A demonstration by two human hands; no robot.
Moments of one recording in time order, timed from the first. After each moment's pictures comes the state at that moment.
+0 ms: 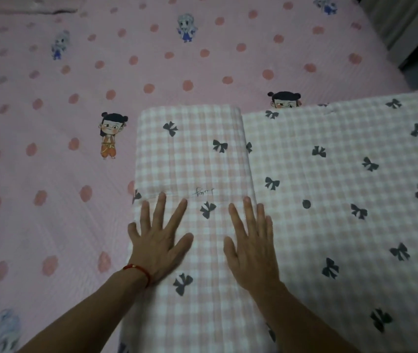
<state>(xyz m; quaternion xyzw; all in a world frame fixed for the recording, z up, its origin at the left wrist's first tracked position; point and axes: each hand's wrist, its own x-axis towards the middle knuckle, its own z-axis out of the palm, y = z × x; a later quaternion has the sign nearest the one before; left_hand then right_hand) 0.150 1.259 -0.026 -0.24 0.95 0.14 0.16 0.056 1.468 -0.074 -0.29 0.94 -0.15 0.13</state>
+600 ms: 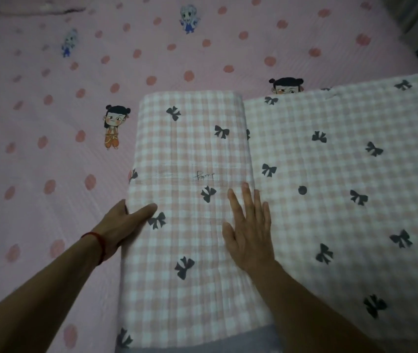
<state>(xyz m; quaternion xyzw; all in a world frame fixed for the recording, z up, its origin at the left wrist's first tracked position) 0.155 1.229 0.038 -0.48 0.70 0.51 0.13 0.048 1.476 -0.092 -0.30 0.92 -0.22 0.13</state>
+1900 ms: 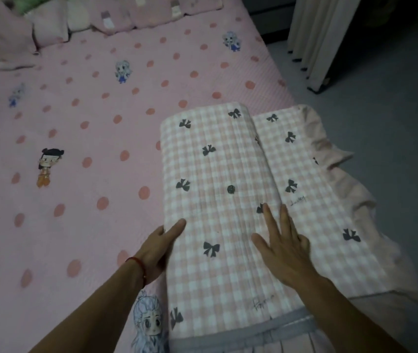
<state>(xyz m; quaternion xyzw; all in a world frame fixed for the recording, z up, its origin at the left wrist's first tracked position) 0.035 1.475 0.008 -0.43 0.55 0.70 0.14 -0.066 1.752 -0.026 -0.16 0.93 -0.20 0.27</state>
